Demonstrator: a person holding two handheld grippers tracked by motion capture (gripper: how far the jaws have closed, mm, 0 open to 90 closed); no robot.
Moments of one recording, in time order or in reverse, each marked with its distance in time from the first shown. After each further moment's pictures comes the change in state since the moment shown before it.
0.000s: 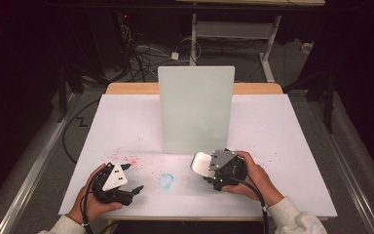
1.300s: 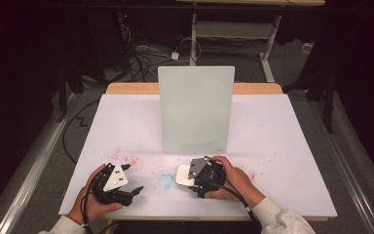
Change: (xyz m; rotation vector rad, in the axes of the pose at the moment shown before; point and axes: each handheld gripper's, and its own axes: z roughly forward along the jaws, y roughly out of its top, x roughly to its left) left arm -0.001 -0.001 0.001 0.014 0.007 0.010; right arm 0.023 0.027 0.042 0.071 0.105 -0.086
